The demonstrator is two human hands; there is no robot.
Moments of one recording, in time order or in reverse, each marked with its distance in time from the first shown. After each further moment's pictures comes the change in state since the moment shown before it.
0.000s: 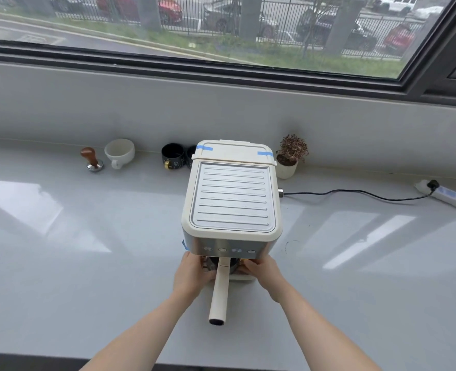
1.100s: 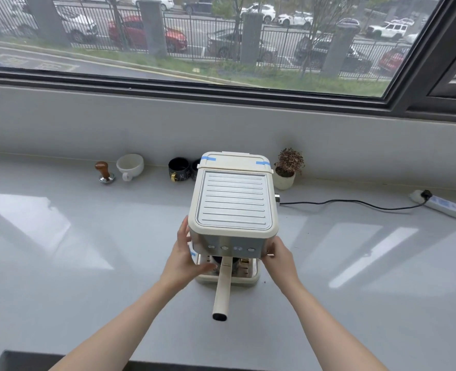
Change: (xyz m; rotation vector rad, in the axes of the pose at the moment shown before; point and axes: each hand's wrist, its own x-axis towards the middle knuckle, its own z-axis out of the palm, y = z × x) left_hand -0.022 0.025 -0.067 -0.228 0.049 0.231; right_hand -0.045 -0.039 -0.017 -0.169 0.282 -0.249
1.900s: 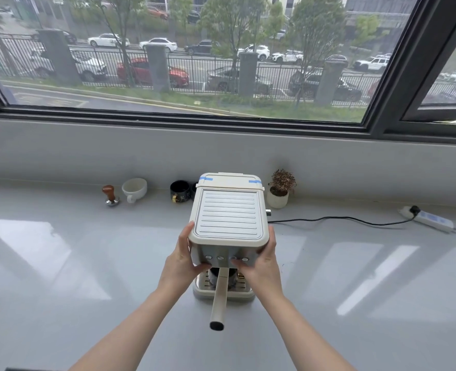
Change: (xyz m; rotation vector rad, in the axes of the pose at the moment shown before) left_hand -0.012 0.043 -0.012 0.239 0.177 0.146; right_hand -0.032 -0.031 0.017 0.031 0.178 -0.313
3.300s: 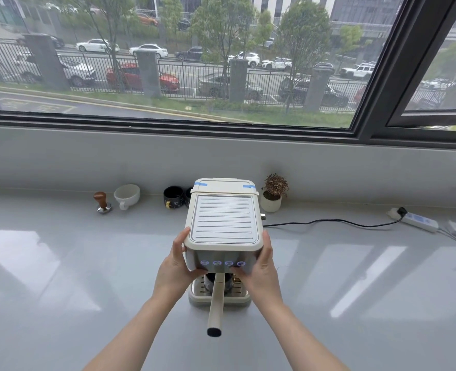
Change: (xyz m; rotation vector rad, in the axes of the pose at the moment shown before) left_hand -0.002 0.007 -0.007 -0.082 0.009 -0.022; right_hand -0.003 0.003 -0.003 -0.084 -0.002 -0.072
